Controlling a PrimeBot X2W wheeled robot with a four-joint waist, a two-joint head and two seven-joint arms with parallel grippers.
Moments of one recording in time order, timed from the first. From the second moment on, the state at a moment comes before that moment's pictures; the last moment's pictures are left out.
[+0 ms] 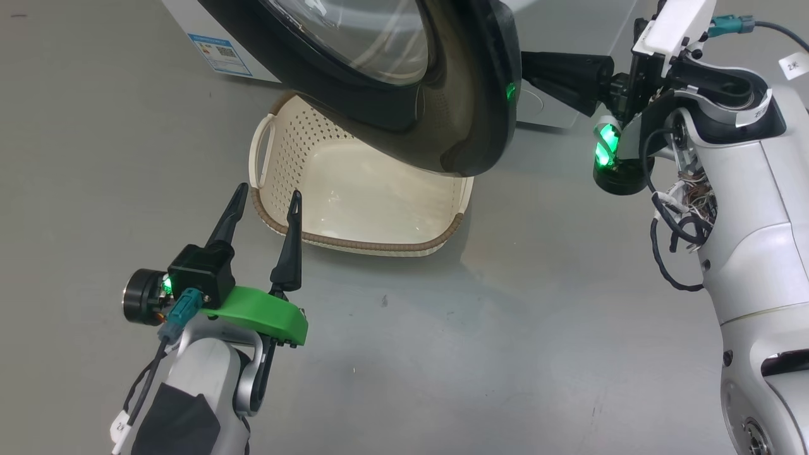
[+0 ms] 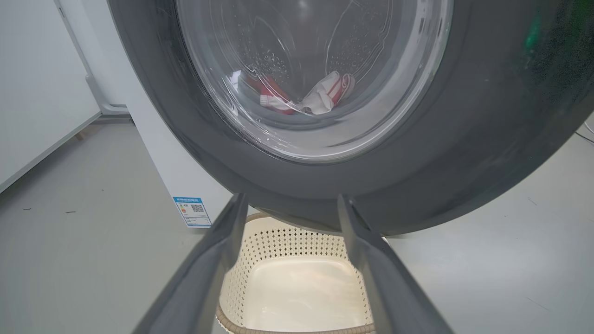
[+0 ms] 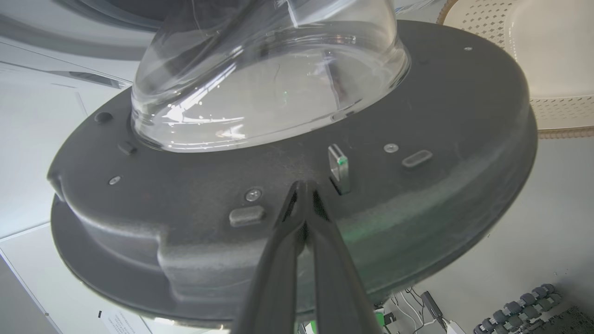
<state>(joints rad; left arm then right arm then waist) -0.38 0.03 -0.32 0.34 -0.32 0.06 -0.25 -0.98 -0.07 0.13 0.68 1.63 -0.13 0.95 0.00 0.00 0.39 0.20</state>
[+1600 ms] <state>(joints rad) -0.35 0.03 -0.34 0.34 -0.32 0.06 -0.25 -0.83 -0.07 0.66 0.46 2.03 -0.13 0.86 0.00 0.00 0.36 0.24</state>
